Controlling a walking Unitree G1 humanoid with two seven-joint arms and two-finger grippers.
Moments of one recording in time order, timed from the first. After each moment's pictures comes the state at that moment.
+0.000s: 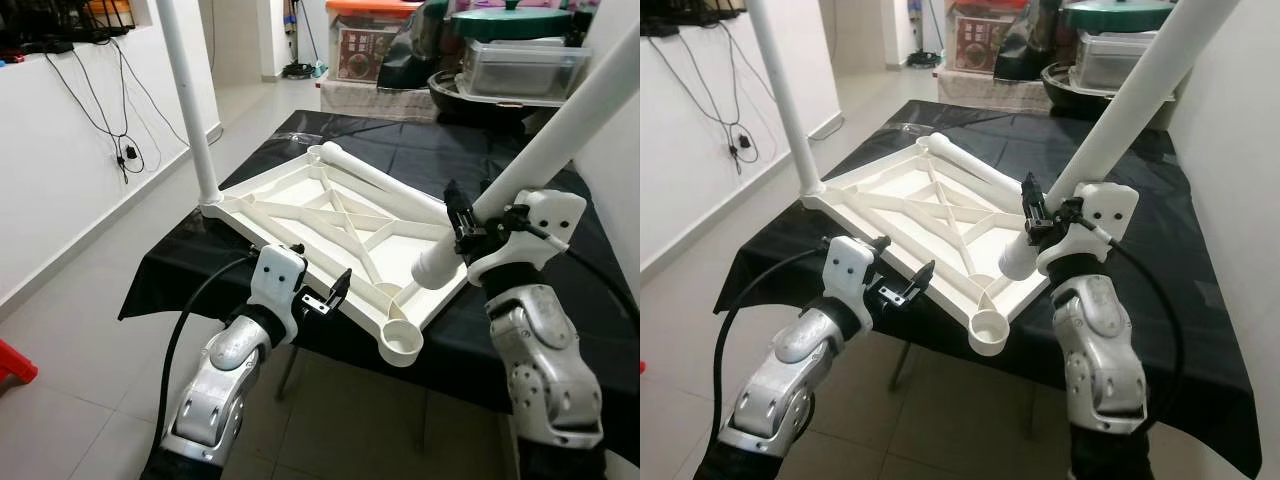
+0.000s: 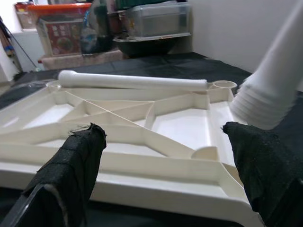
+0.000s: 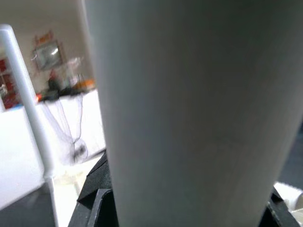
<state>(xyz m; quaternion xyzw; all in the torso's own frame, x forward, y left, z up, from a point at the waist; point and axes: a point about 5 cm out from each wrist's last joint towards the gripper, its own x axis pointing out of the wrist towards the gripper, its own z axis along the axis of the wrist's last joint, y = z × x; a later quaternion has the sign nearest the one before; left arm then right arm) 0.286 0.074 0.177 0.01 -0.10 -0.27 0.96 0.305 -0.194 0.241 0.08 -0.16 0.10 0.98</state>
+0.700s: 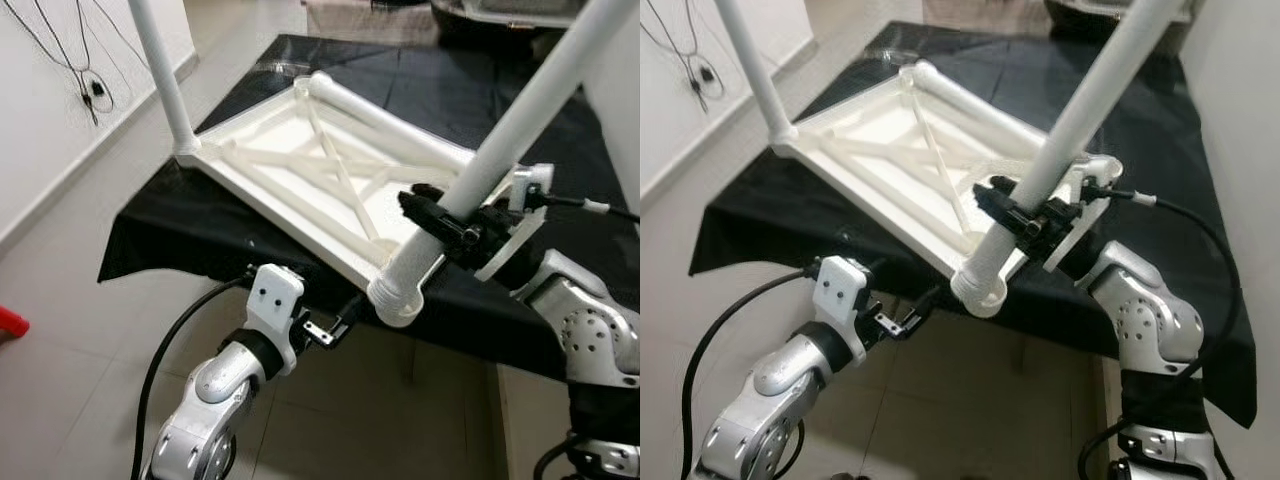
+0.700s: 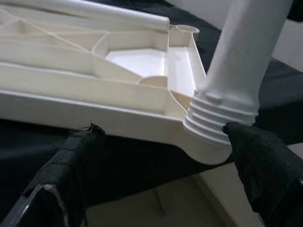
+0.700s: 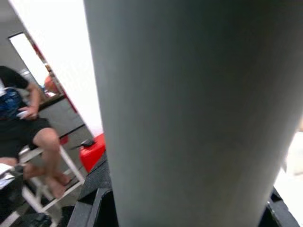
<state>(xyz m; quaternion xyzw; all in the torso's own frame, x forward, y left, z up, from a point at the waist) 0.246 0.070 0.176 -0.02 -0.06 -0.32 0.95 0.304 -0.189 0.249 0.14 -0.08 0.45 0.88</state>
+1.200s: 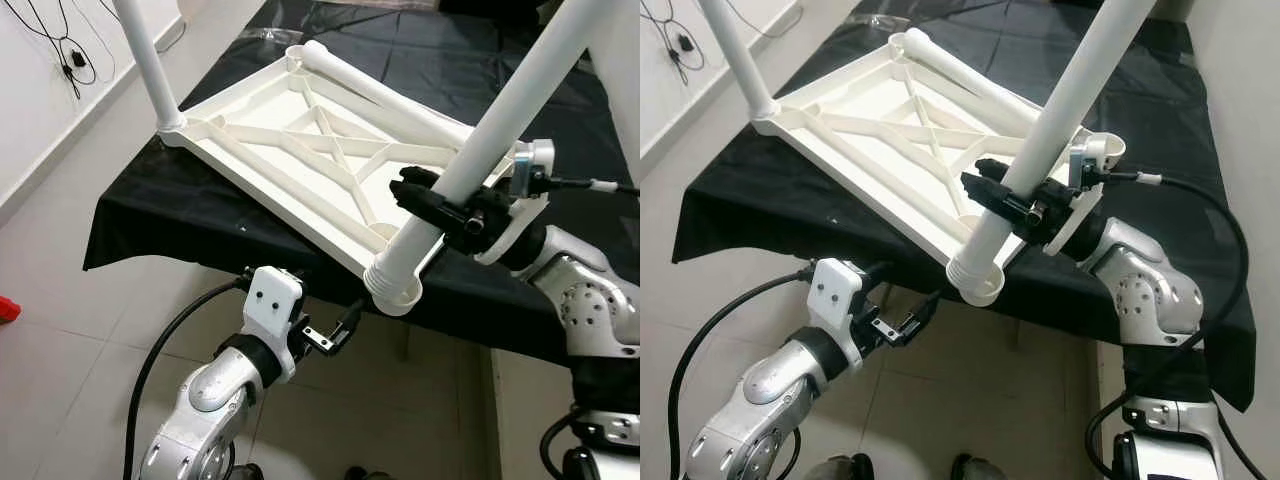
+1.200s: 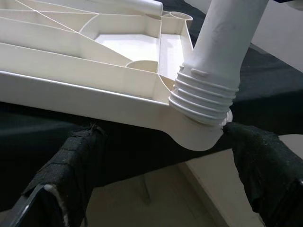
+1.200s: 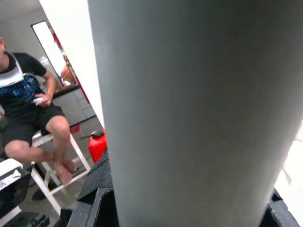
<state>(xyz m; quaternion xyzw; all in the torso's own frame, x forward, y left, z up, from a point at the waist) 0.236 0.073 0.182 -0.02 -0.05 -0.32 0.95 0.314 -0.191 0.265 0.10 -0.10 0.48 0.86</state>
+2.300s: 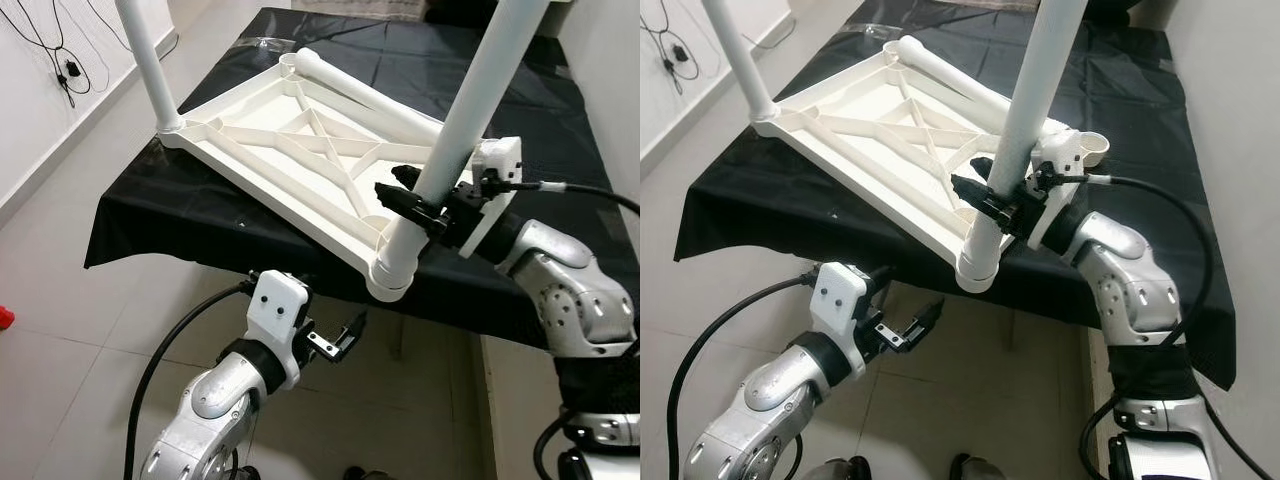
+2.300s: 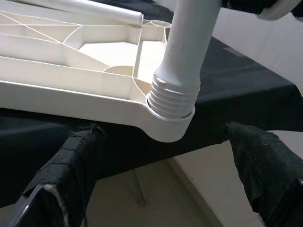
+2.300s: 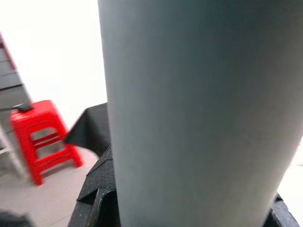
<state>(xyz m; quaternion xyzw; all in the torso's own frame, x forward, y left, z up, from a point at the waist) 0.231 0.067 0.186 -0.02 -0.05 -0.32 0.95 0.325 -0.177 0.262 -0.01 -0.11 0.36 0.93</state>
